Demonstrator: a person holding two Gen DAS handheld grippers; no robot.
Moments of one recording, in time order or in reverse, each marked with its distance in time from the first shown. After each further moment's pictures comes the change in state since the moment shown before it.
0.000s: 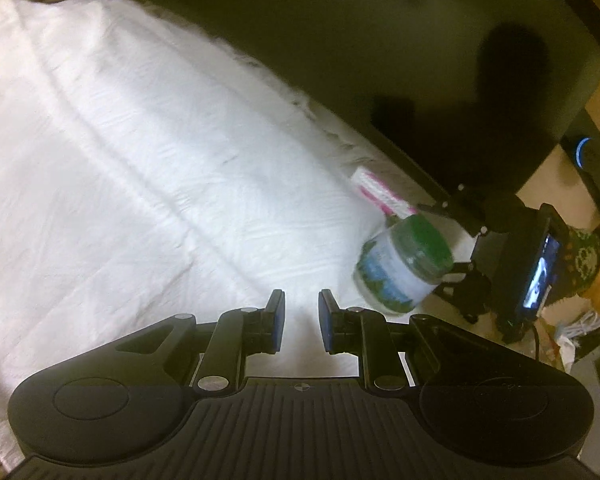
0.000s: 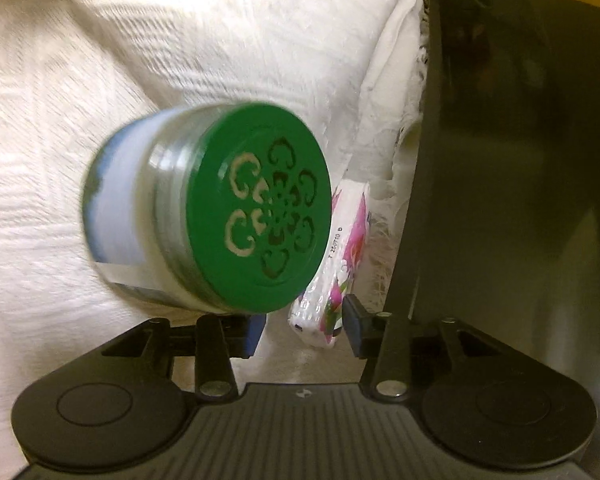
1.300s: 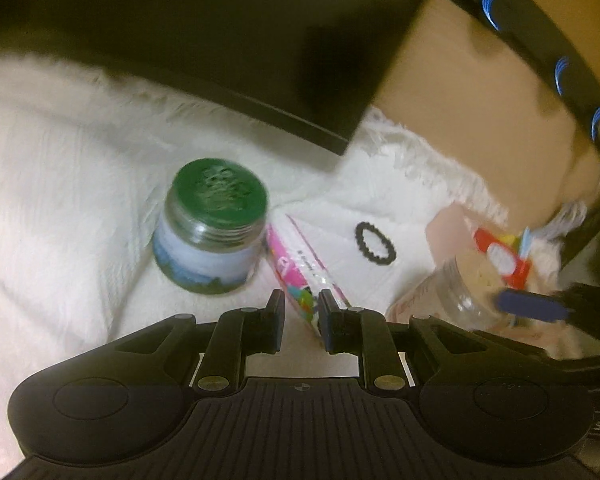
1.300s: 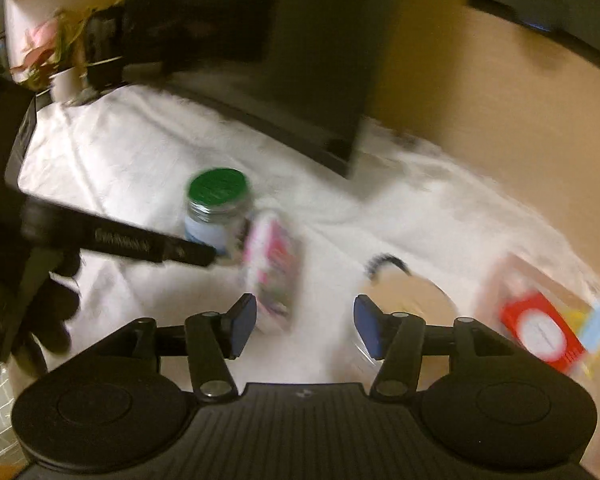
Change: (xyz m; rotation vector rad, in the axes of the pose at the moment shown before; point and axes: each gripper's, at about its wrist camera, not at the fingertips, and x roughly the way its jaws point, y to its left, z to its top) left arm 0.077 -0.171 -0.014 0.332 0.166 -0.049; right arm -0.196 0.005 -0.134 1.452 0.011 0.208
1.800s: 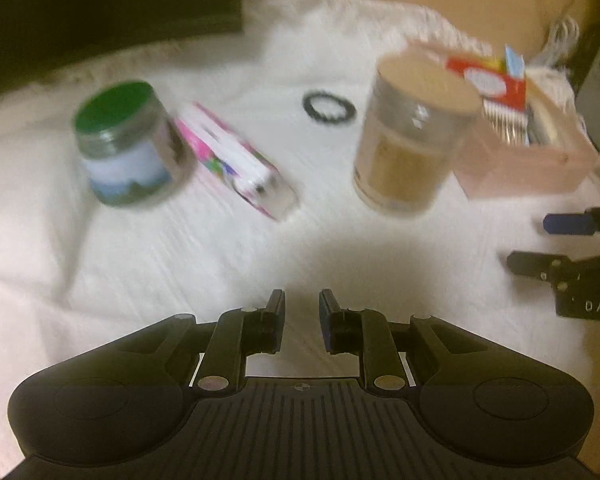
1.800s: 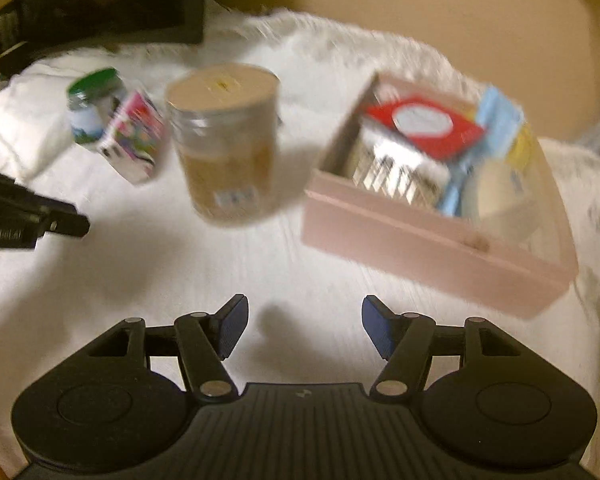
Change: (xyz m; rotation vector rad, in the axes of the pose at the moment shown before) left arm 0.028 -0.072 -0.067 0.315 0.235 0.130; right arm 0.000 -0.060 -0.113 0.212 0.171 -0.157
